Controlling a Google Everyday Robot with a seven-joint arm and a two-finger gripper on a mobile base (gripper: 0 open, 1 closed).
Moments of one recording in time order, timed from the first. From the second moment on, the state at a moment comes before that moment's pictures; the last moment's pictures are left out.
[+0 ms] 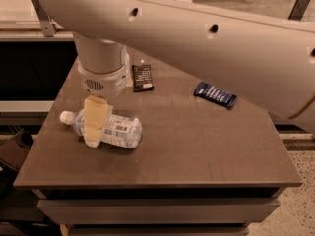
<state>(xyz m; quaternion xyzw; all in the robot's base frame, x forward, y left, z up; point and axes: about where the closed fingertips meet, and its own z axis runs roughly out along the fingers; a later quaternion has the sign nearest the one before) 0.480 0.097 0.875 -0.59 0.81 -0.01 0.07</state>
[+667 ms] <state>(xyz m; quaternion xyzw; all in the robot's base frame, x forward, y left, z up) 0.472 0.113 0.866 -0.56 0.83 0.01 0.07</state>
